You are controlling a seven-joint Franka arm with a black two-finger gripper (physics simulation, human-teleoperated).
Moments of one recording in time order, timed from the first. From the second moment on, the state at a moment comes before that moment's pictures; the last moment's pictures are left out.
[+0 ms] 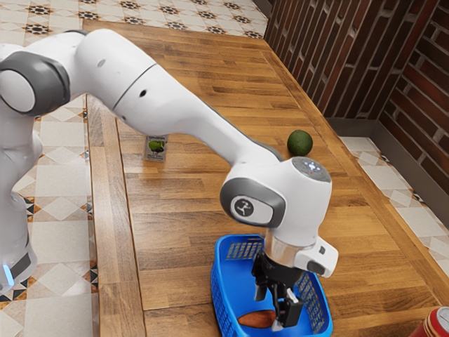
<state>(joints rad) -0.51 0.25 -0.11 -1.76 -0.14 2.11 -0.61</state>
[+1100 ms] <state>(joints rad) -0.37 0.08 0.33 -1.51 0.05 1.73 -0.62</state>
